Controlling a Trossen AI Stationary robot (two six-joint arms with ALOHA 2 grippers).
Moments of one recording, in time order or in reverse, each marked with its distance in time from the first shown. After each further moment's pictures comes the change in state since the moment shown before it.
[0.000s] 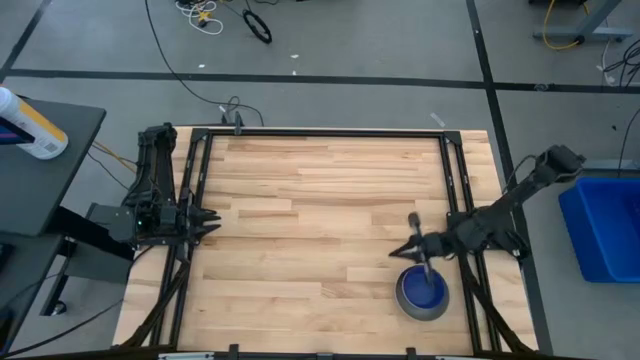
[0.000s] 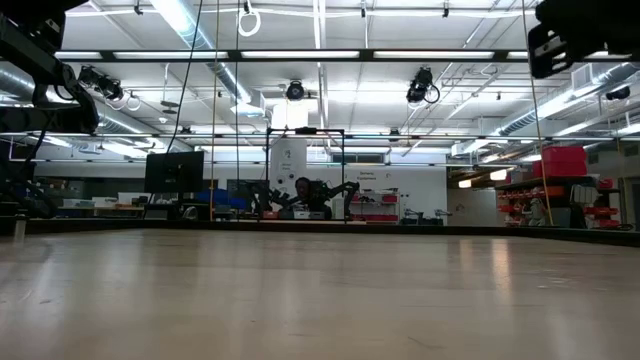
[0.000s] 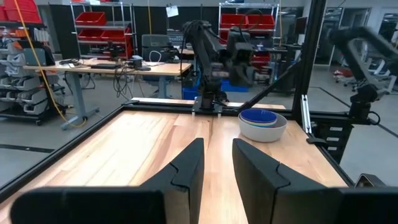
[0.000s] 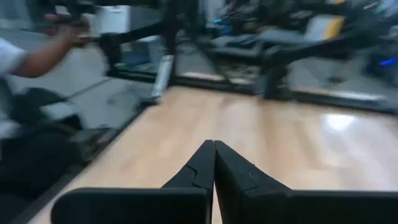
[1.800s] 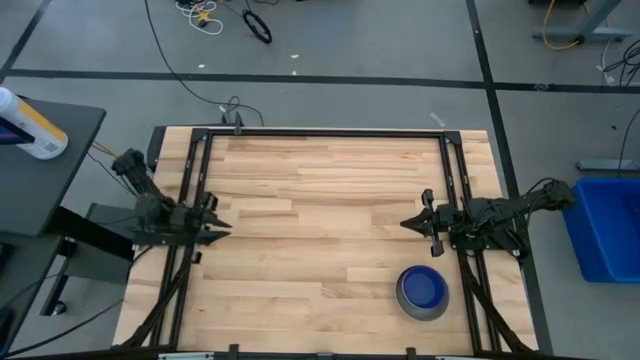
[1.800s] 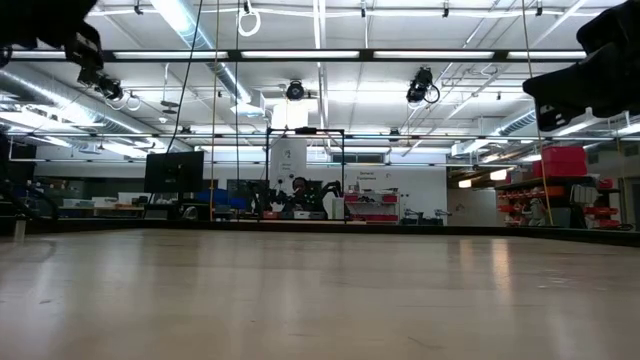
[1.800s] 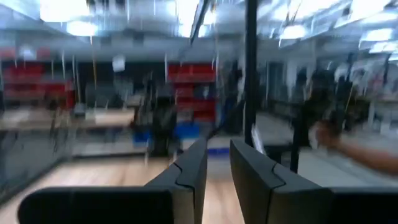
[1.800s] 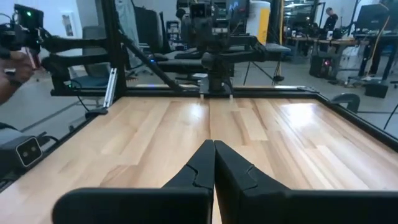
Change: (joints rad) left arm 0.557 -0.292 -0.327 0.496 0.817 0.407; right arm -0.344 -0.781 -0.231 -0.467 -0.165 0.017
